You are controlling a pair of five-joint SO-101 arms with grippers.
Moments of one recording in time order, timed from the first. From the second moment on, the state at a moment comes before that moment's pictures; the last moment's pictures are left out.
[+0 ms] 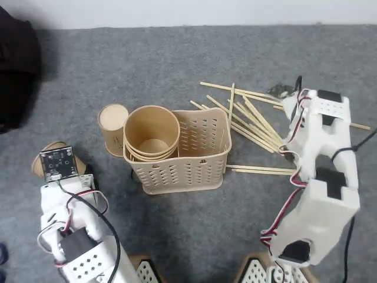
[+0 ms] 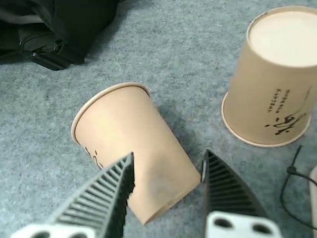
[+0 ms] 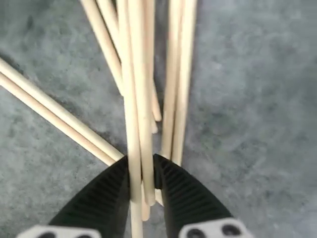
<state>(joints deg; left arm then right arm) -36.9 -93.6 89.2 54.2 -8.3 11.4 22.4 2.3 79.6 52.0</state>
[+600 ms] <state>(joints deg) -36.9 -93.6 89.2 54.2 -8.3 11.4 23.2 -0.3 77.6 52.7</state>
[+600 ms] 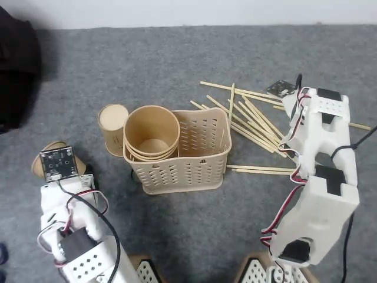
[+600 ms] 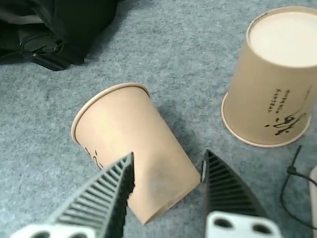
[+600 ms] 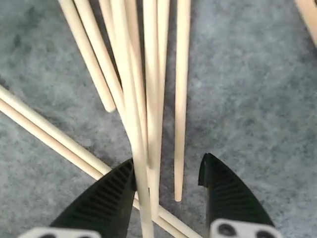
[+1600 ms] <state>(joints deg) -36.7 -93.6 89.2 54.2 -8.3 5.6 25.1 -0.3 75.1 55.1</state>
